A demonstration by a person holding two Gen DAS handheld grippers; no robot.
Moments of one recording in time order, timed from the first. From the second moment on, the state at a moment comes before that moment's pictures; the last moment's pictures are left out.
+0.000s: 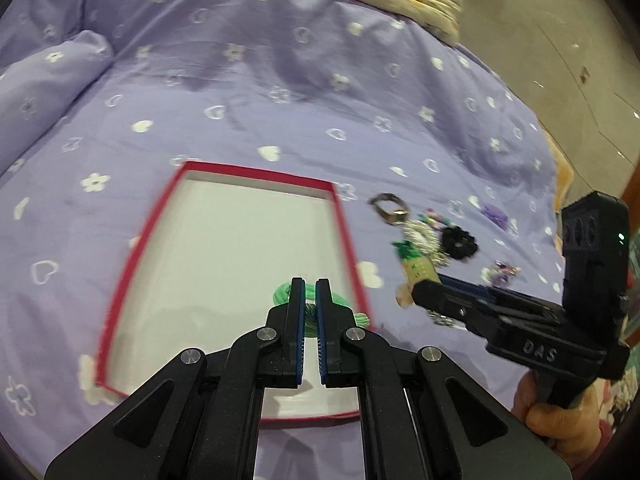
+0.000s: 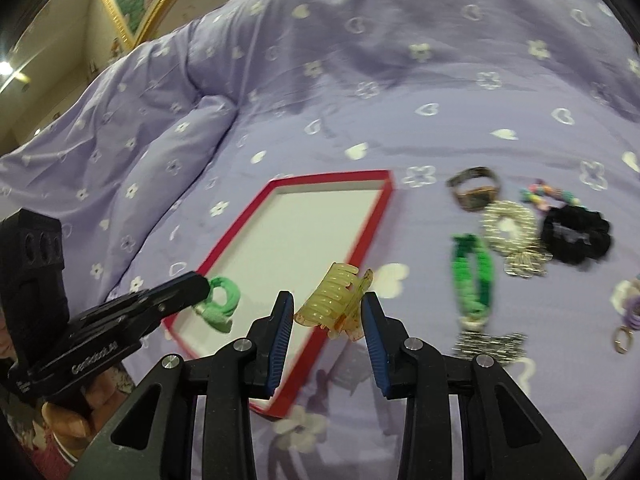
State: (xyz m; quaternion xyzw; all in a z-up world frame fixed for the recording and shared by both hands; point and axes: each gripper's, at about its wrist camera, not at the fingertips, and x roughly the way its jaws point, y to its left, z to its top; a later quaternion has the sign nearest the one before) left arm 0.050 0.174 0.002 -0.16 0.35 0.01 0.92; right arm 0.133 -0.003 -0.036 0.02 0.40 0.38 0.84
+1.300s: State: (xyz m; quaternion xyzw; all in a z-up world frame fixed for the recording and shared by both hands) left arm 0.060 0.244 -0.060 -0.18 0.42 0.10 0.88; right arm 0.124 0.091 -0.082 -0.06 0.45 0.43 0.78
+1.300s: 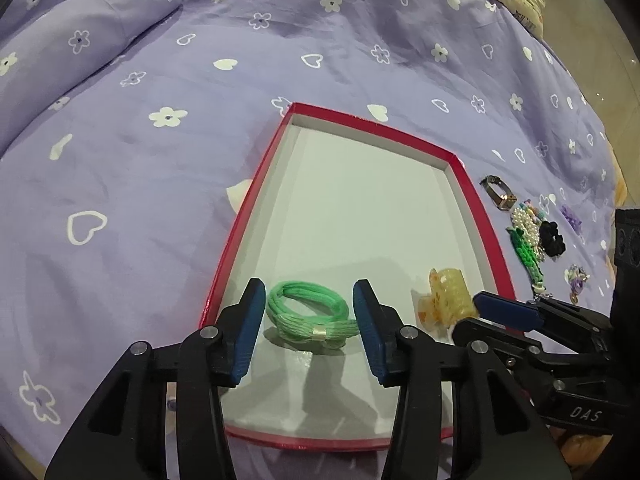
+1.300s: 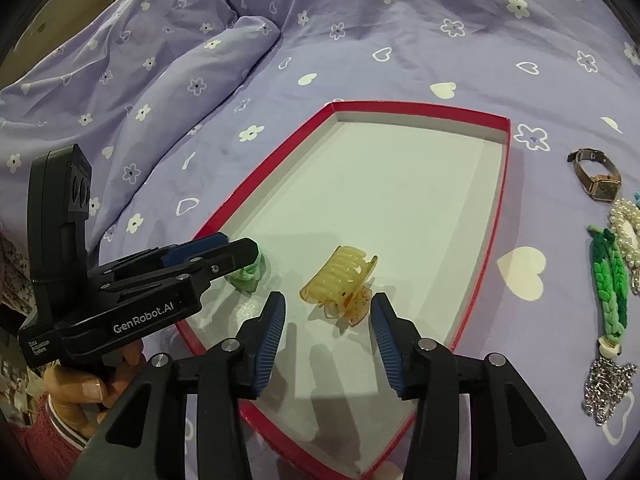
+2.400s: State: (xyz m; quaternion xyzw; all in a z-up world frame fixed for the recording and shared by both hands) left arm 0.106 0.125 -0.002 -0.13 0.42 0.00 0.90; right arm 0.158 -0.104 -0.045 0.06 0.41 0.29 0.86
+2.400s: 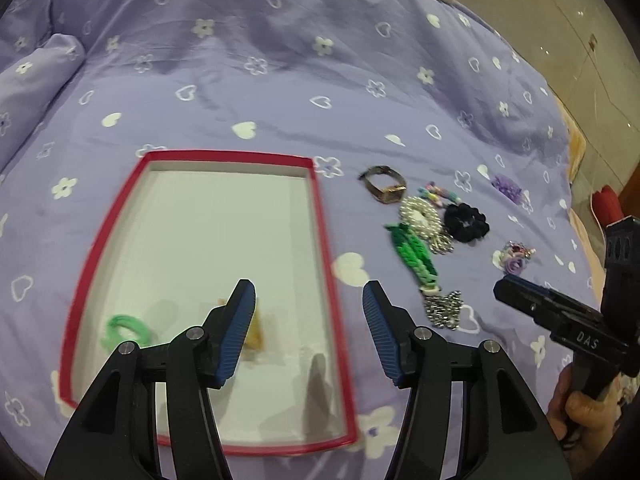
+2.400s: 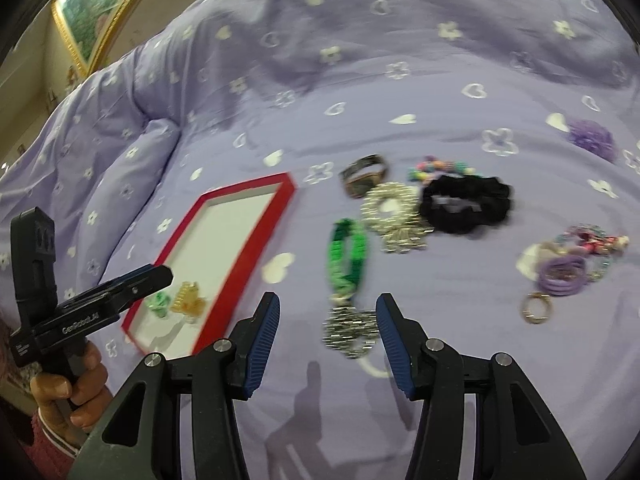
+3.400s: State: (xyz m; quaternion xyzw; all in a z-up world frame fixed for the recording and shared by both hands) left arm 0.220 0.020 -0.063 -0.08 0.51 -0.08 0.85; right arm 0.281 -0.169 -0.088 0.09 0.44 0.18 0.87
